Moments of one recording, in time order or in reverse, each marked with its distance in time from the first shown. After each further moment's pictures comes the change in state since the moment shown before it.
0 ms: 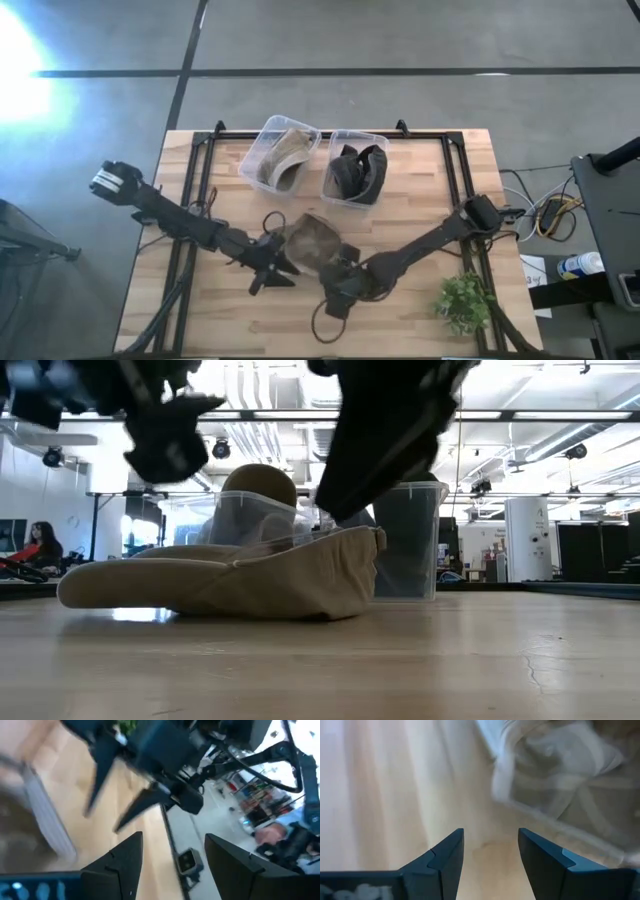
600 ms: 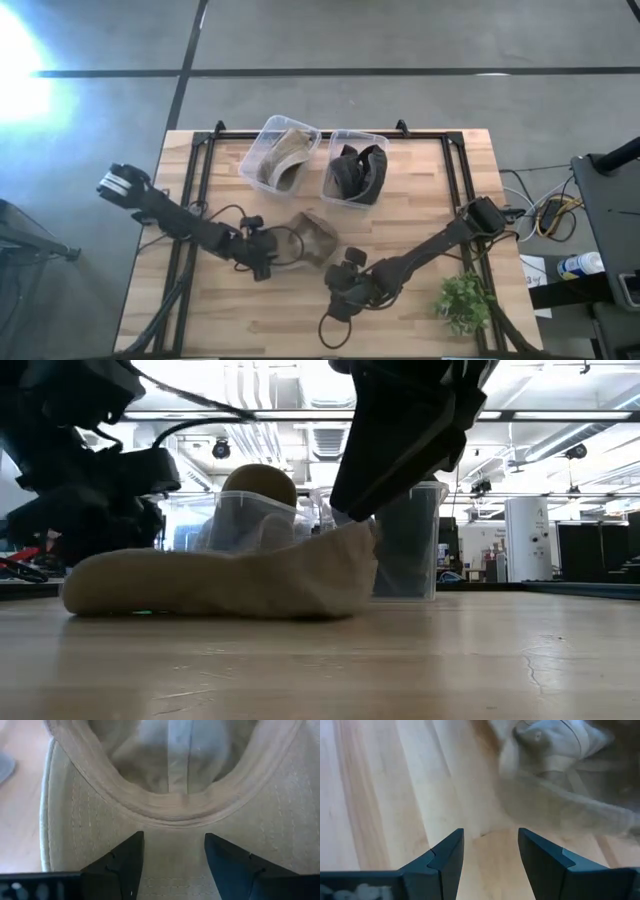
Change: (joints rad) left arm -0.017 0.084 0.044 -0.825 -0.423 0.196; right arm 0.050 -0.010 -0.021 -0.020 0.079 0.113
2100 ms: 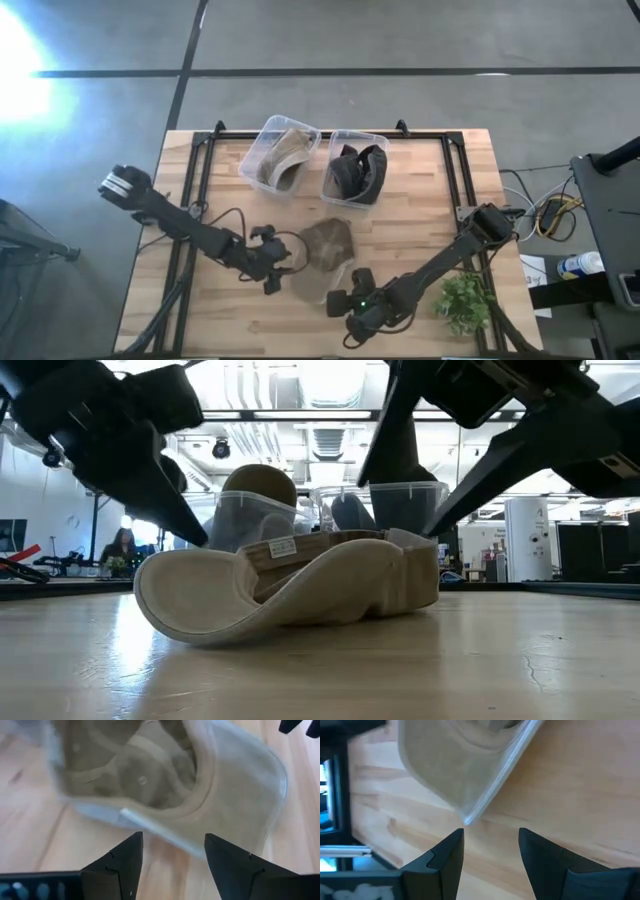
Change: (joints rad) left arm -0.060 0.010 0.159 0.067 -0.010 -0.048; right arm 0.123 0.000 -0.057 0.078 0.052 1.294
